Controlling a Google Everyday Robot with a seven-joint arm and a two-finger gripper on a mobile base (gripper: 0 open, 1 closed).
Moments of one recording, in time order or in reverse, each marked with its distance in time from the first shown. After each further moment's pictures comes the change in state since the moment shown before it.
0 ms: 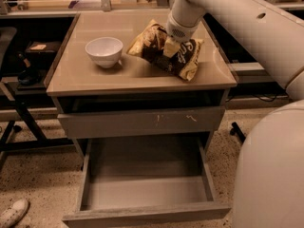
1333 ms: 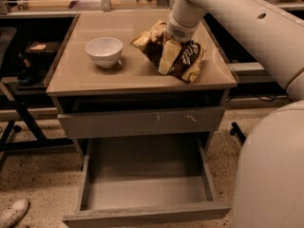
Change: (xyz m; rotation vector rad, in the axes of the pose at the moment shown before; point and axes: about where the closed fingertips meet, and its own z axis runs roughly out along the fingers) arm 0.000 0.000 0.000 0.000 0.000 0.000
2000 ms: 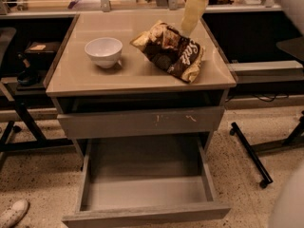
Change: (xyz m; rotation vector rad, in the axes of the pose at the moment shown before) arm 0.017 -0.045 -0.149 0.285 0.120 0.103
